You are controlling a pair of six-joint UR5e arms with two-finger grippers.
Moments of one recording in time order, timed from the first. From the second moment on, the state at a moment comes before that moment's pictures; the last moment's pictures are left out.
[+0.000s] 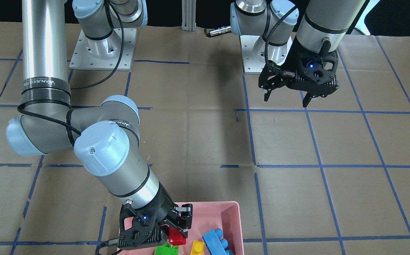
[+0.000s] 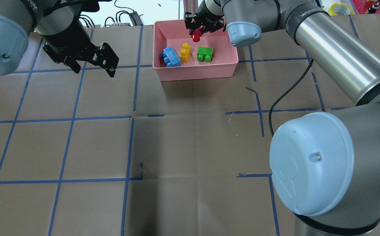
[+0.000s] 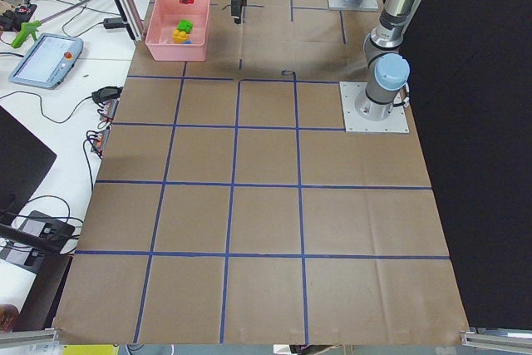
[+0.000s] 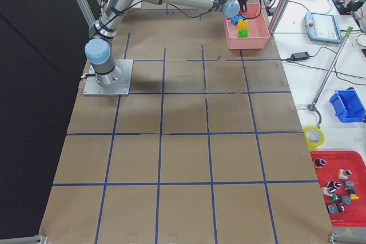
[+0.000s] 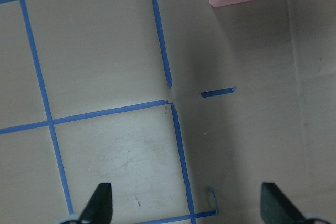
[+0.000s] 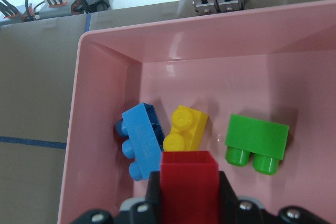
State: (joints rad) left arm -1.58 -1.59 -1.55 -1.50 1.57 0.17; right arm 1.75 -0.87 1.16 -2.30 -1.28 0.21
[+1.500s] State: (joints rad) left arm -1.55 -1.58 -1.55 -1.54 1.55 0.24; right arm 1.63 -1.33 1.30 -1.45 -1.41 -0.10
